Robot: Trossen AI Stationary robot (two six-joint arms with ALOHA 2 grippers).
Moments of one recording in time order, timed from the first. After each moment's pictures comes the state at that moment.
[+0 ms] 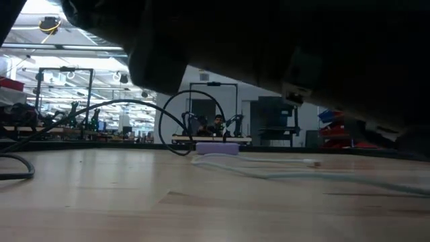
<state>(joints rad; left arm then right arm) -0.52 2.55 1.76 0.51 -0.29 -0.01 0.96 1.70 0.90 -0.29 0.29 0.76</state>
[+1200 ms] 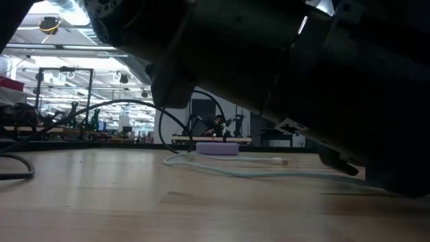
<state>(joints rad) -0.48 2.58 1.76 0.40 -0.34 -0.17 1.13 1.51 0.90 -0.47 0.56 0.94</state>
